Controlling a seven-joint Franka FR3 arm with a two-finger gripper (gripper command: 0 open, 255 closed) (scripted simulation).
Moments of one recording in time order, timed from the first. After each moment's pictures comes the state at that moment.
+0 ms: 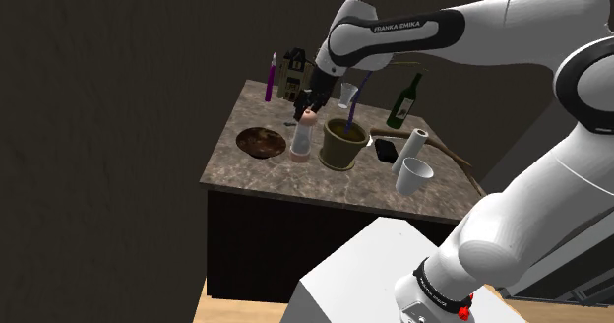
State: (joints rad) arm 0.06 -0.09 0.00 -2.11 0.15 2.15 -0.15
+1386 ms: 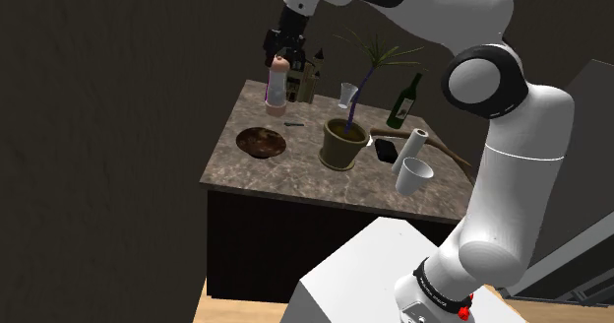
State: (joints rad) arm 0.08 0.38 0.01 -1.21 0.12 1.72 -0.06
